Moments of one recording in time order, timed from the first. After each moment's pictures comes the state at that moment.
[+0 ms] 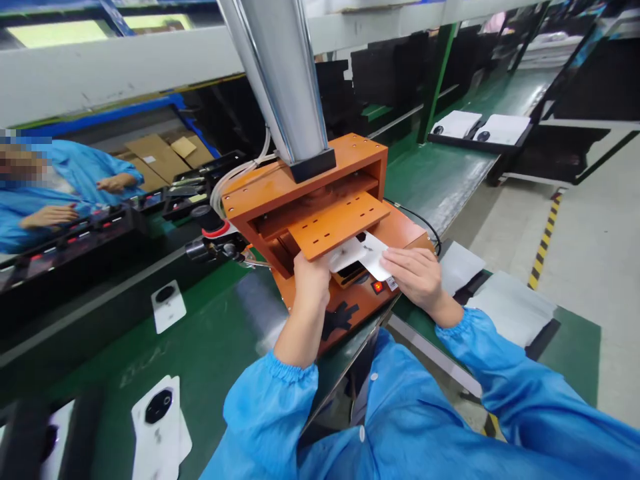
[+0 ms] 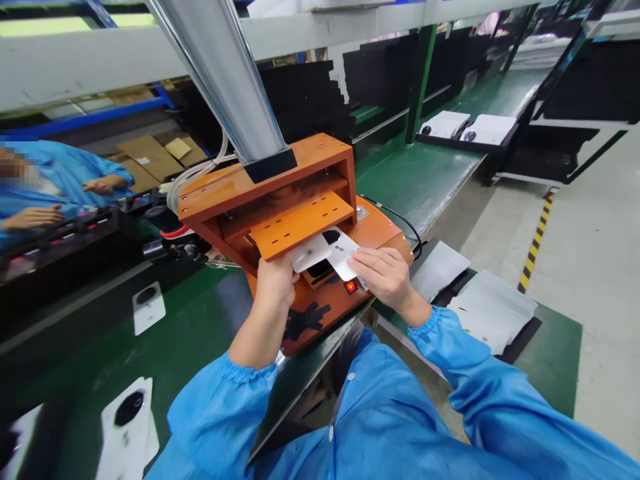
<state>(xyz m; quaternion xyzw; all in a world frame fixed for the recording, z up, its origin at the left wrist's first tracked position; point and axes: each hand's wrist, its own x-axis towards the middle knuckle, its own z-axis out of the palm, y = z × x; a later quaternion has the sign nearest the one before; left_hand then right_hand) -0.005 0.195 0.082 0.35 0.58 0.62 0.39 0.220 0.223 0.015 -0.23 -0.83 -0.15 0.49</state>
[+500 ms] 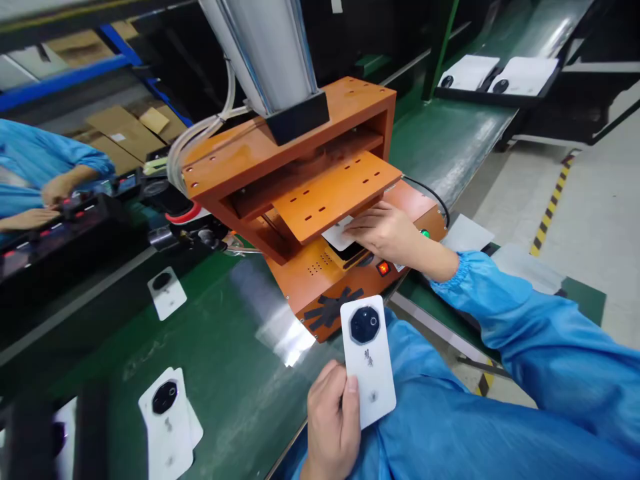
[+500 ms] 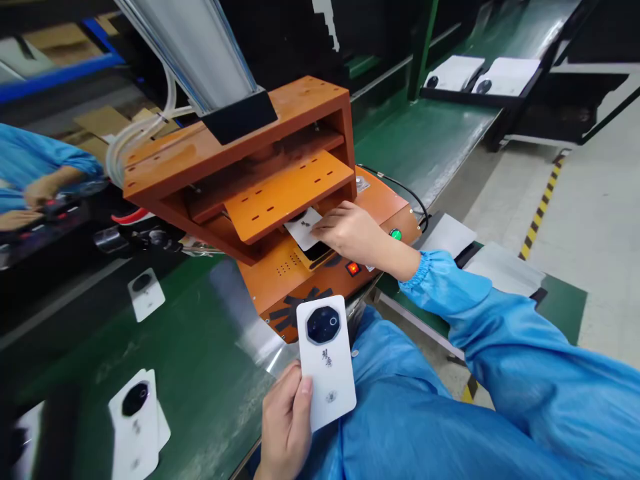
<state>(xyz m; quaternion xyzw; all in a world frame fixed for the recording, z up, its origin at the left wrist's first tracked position) -0.012 -0.015 0.003 0.63 0.61 0.39 0.29 0.160 0.273 0.052 -0.18 -0.94 -0.06 0.29</state>
